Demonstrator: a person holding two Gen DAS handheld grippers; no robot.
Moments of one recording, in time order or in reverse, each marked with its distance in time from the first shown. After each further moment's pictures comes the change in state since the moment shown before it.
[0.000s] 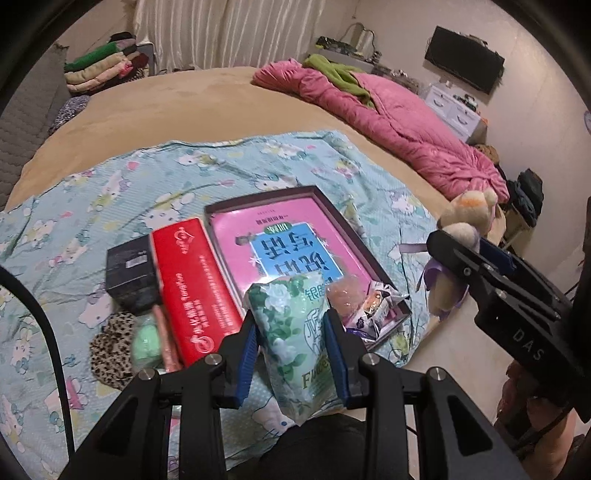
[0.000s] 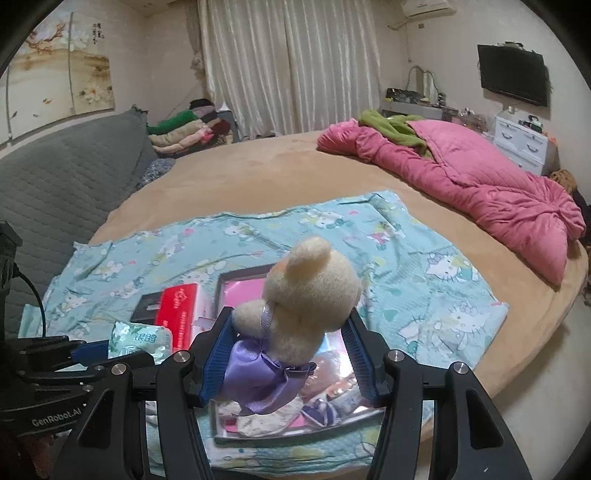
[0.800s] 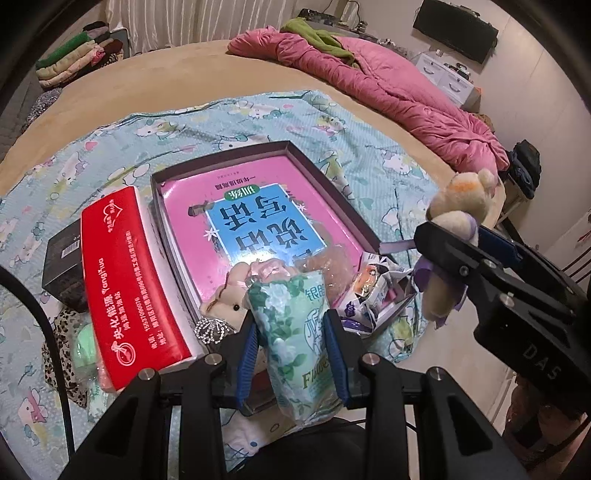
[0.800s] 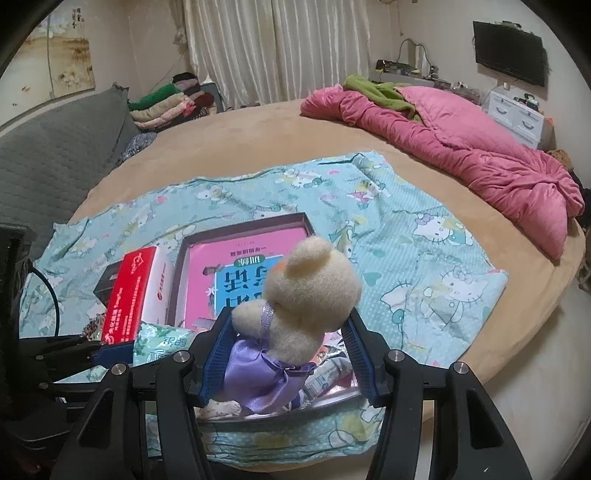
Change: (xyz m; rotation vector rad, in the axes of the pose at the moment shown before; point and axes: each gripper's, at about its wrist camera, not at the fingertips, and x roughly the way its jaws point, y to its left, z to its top) left arm 0.078 -0.031 -0.008 0.051 0.107 -0.027; right arm 0.046 -0.035 -0.026 0.021 0.121 -0.024
